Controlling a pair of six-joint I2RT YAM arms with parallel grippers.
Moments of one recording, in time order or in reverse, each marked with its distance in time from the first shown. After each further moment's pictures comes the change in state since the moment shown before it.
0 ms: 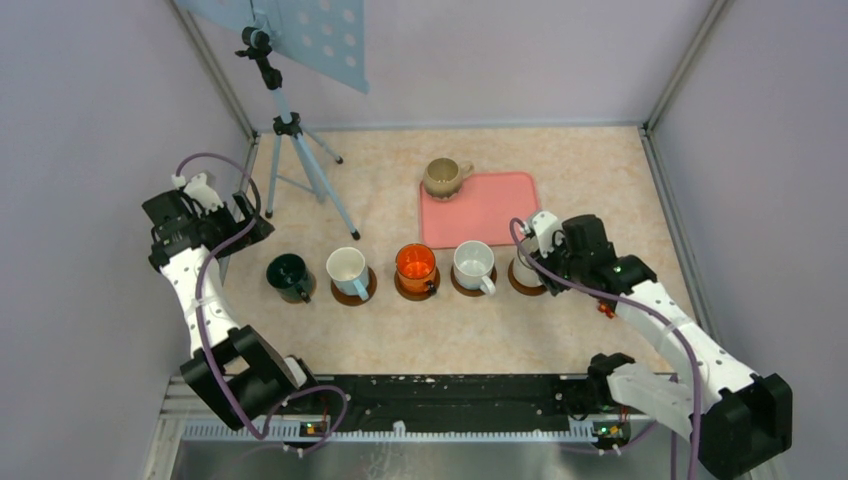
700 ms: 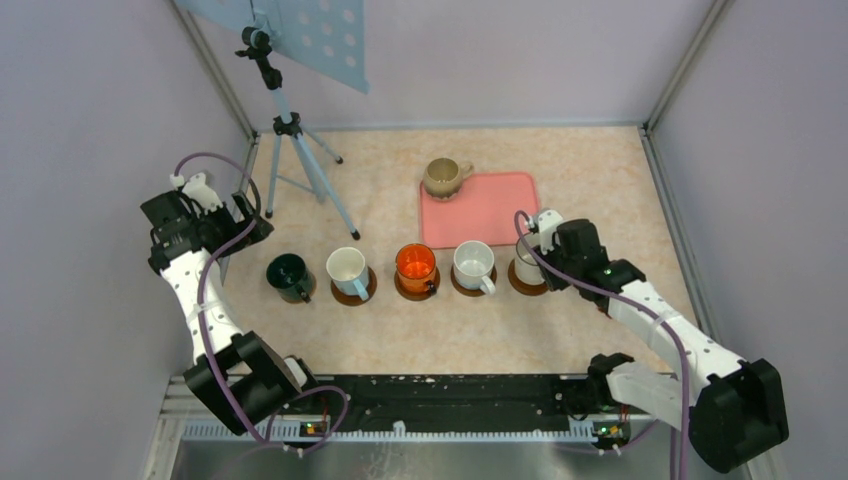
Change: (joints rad) left arm 0.002 -0.025 0.000 -0.006 0.000 0.001; right arm 0.000 0.045 -0.076 0.148 0.099 0.164
